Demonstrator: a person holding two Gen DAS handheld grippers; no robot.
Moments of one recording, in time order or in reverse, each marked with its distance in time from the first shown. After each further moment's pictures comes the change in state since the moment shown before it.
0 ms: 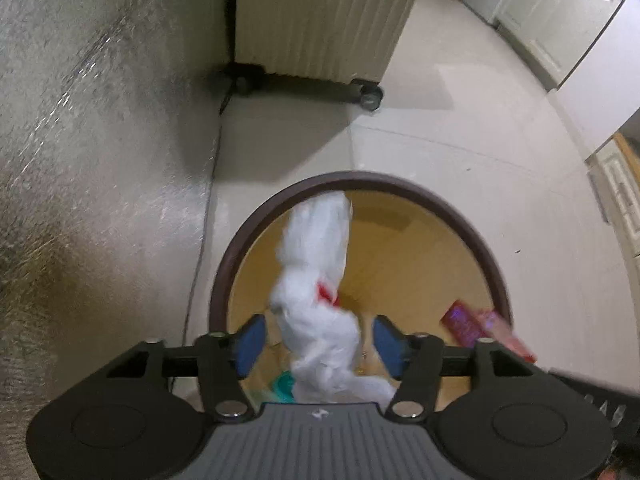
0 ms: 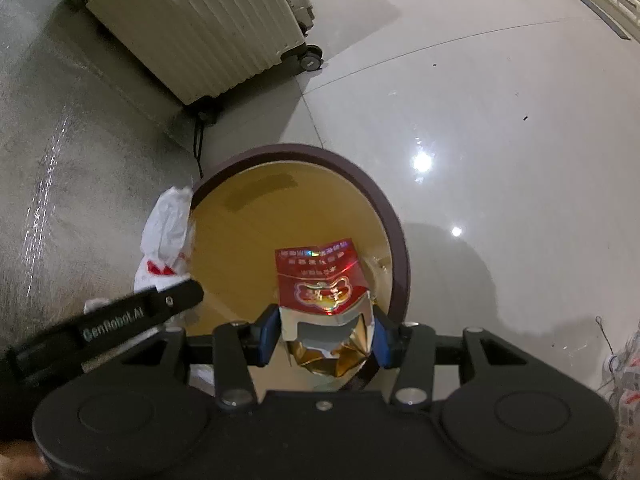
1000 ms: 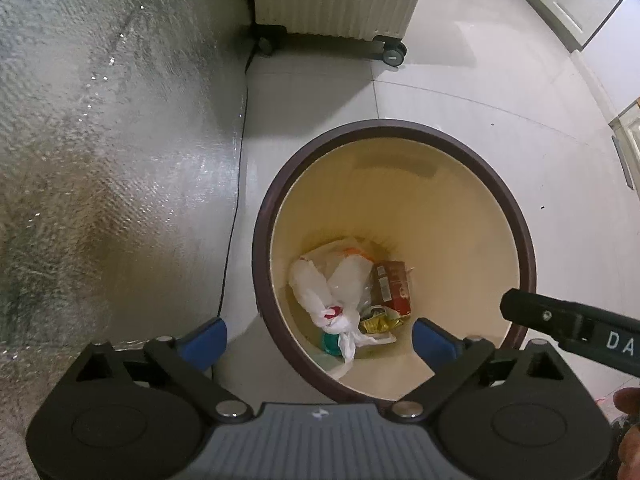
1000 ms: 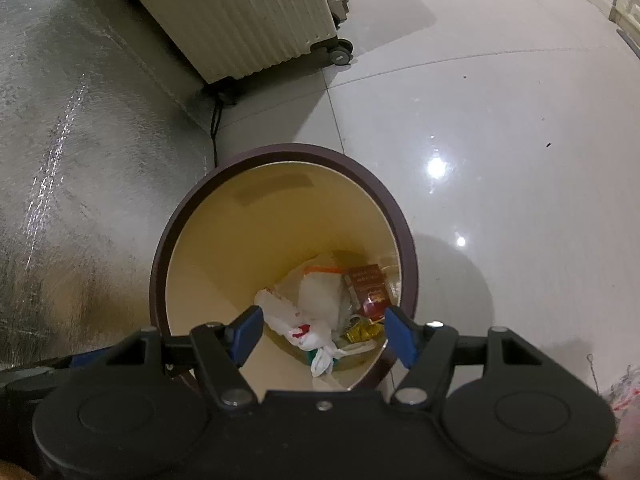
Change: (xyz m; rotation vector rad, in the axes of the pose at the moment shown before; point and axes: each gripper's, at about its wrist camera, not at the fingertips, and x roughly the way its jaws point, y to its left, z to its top) left arm -0.026 0.006 -0.013 0.015 0.131 0.081; right arm 0.004 0.011 0.017 -0.141 0.037 0.011
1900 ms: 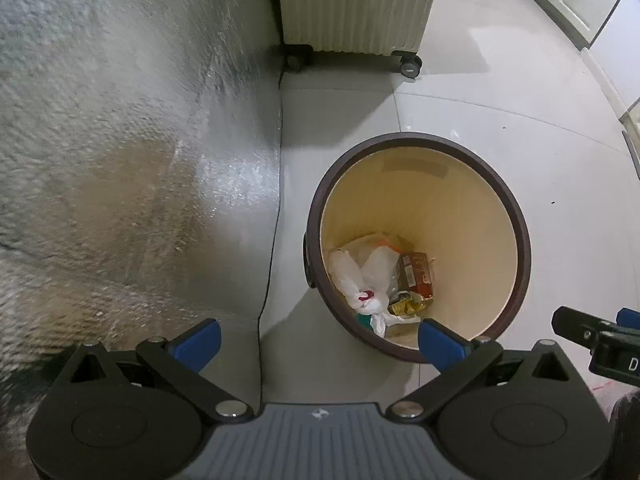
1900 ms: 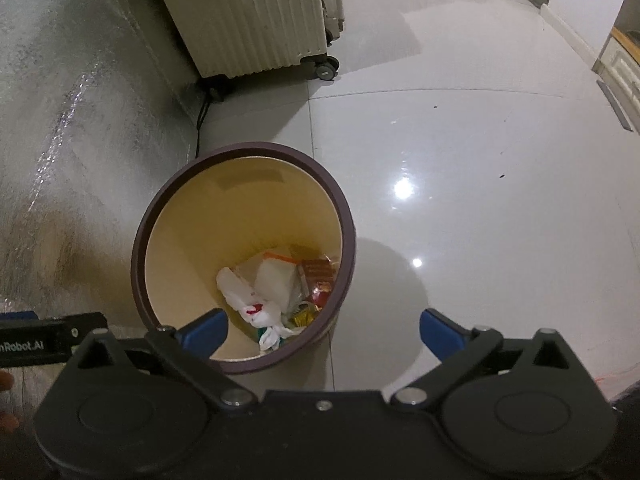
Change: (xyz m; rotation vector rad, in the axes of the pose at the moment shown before) left arm -0.073 0.012 -0.018 0.021 -0.022 0.092; right arm -0.060 -0.005 -0.020 -0.131 -0.028 -0.127
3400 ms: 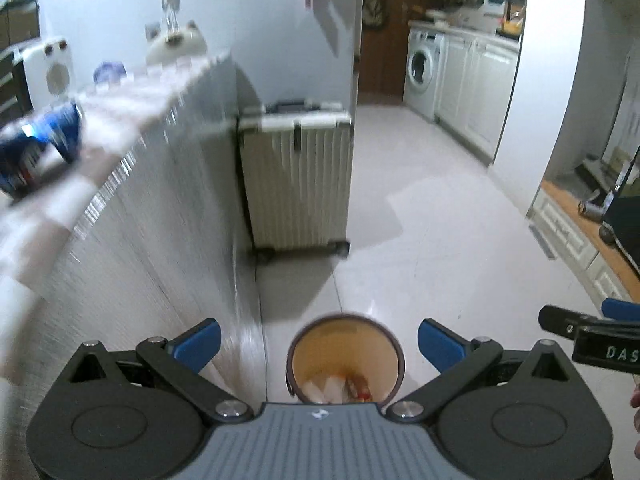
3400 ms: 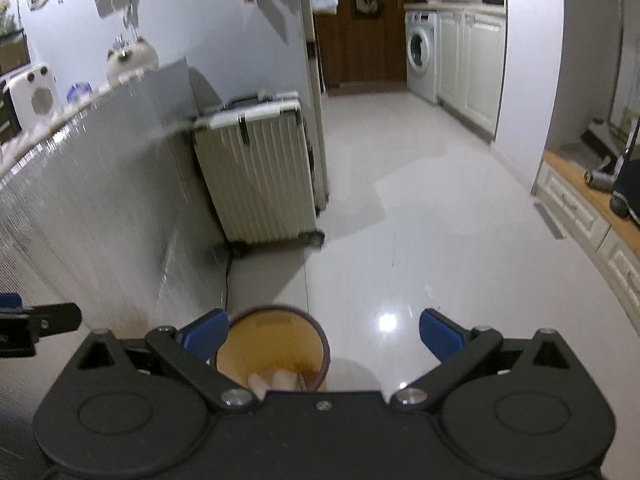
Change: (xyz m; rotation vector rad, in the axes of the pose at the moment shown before) left arm -0.338 -0.011 -0.067 0.133 -0.529 -0.089; right arm -0.314 -0.007 -0.044 0.010 -0.474 -0.026
